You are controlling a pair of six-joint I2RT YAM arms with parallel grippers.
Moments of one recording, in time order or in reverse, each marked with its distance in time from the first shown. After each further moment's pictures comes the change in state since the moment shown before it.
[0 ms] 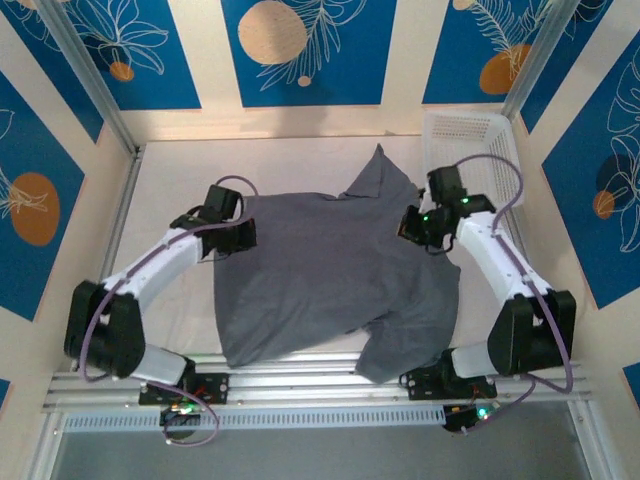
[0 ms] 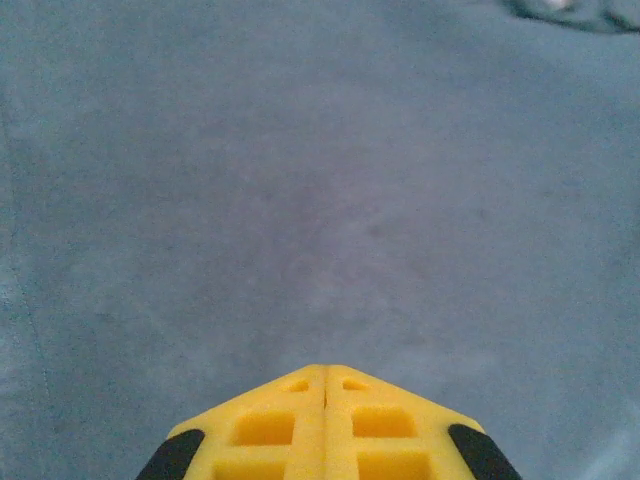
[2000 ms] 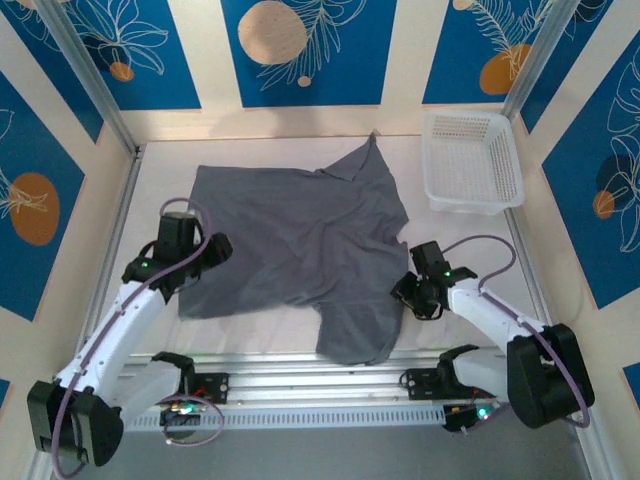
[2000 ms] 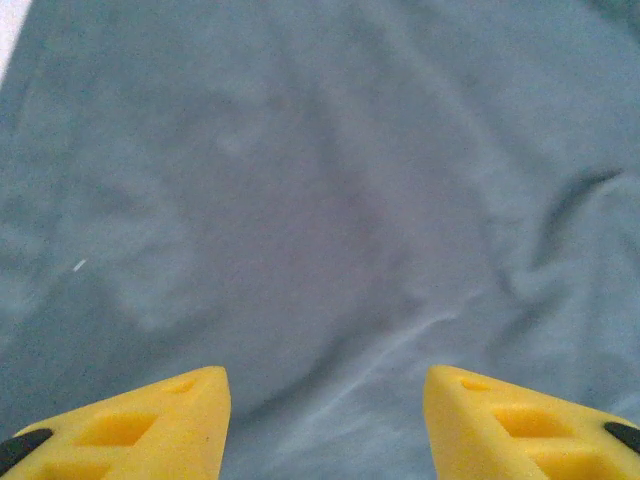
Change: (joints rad) left arm 0.126 -0.529 -0.298 -0.132 -0.079 -0.128; right arm 0.174 -0.233 -0.601 0.265 0.125 0.423
